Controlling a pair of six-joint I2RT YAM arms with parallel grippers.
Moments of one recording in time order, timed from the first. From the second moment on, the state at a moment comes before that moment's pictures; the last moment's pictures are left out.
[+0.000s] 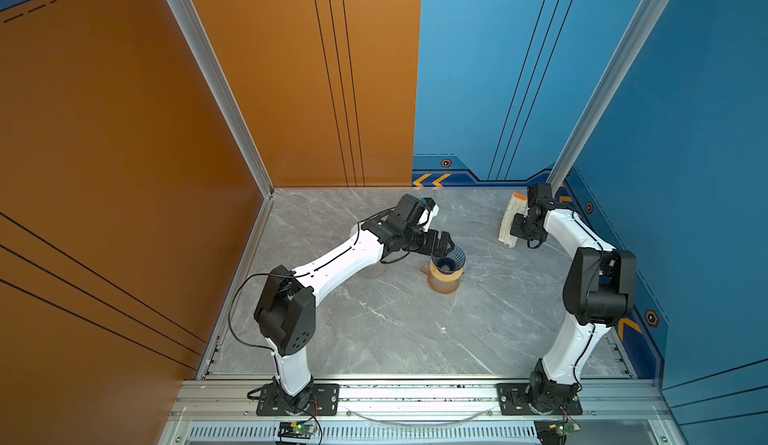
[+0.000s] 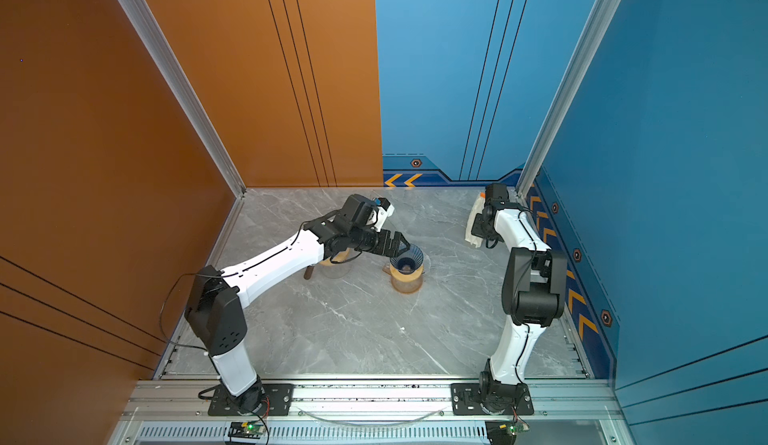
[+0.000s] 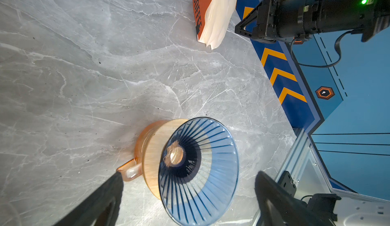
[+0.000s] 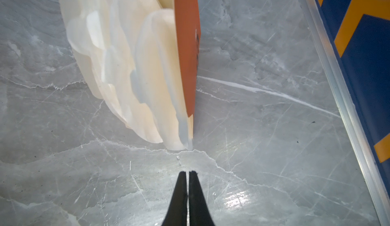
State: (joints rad) left arm -0.71 1.80 1.55 -0.51 0.30 -0.44; right arm -0.09 1.90 1.50 -0.71 0.09 0.26
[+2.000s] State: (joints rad) left arm -0.71 1.82 1.57 -0.51 0.32 -0.44; right arm -0.09 2.02 1.57 -0.73 0.09 0.29
